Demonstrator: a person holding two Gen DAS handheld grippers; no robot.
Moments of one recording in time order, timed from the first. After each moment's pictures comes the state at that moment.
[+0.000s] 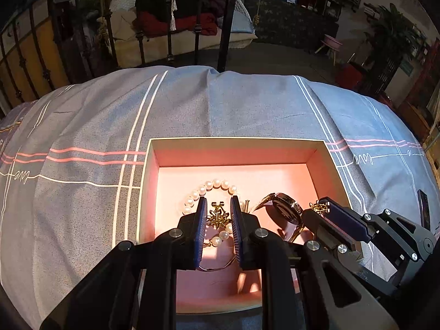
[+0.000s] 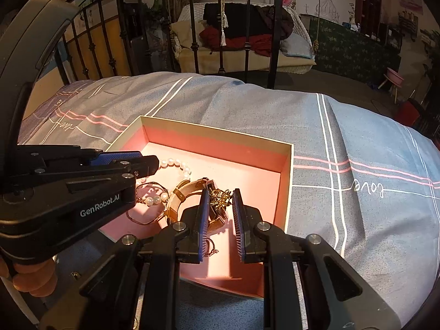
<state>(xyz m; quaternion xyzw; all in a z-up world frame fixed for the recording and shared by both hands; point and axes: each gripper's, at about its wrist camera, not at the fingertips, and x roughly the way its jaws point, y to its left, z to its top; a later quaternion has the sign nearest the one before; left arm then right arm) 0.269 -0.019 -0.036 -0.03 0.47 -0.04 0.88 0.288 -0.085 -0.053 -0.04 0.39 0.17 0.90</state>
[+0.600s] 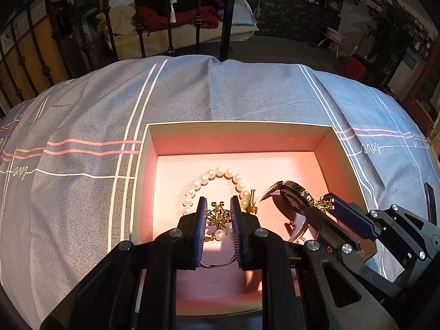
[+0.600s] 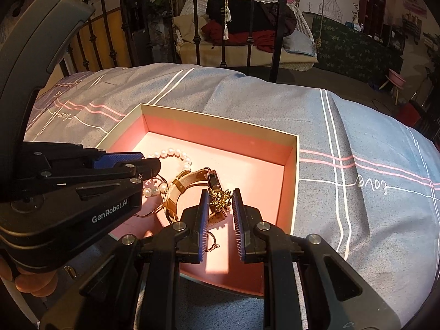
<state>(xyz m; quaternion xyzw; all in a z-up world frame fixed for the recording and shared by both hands) 0.270 -0.021 -0.049 -0.02 0.48 -0.04 0.87 0.288 -0.077 -0.060 -0.06 0.40 0.17 0.90</state>
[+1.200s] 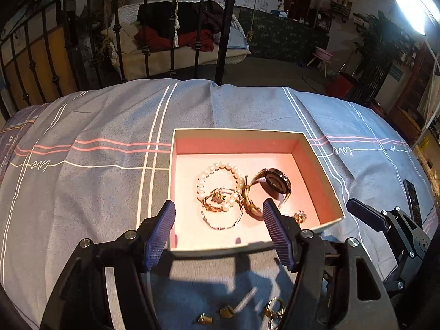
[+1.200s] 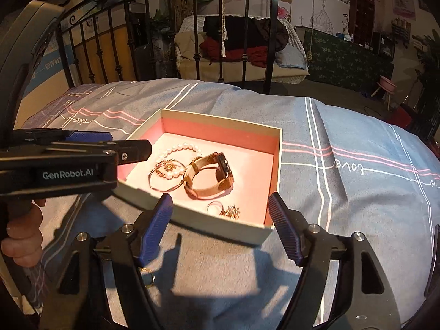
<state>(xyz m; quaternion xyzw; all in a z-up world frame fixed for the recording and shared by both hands) 0.192 0.005 -0.011 -0.03 0.43 -0.06 0.90 0.208 -0.094 -0.042 -0.04 0.35 0.16 0.92</state>
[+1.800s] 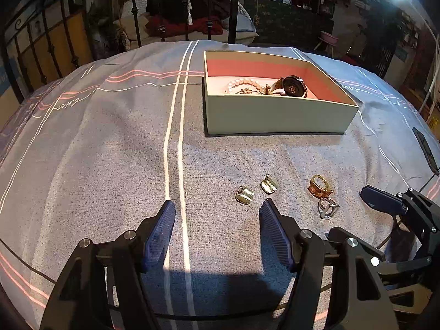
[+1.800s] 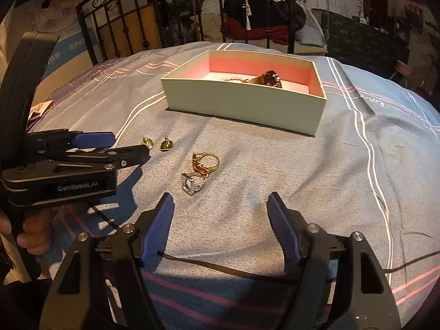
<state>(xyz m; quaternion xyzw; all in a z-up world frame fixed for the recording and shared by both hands) 0.099 0.022 -0.072 0.01 0.45 -0.03 0.89 0.118 -0.080 -0.093 -0.03 0.40 0.22 0.89</state>
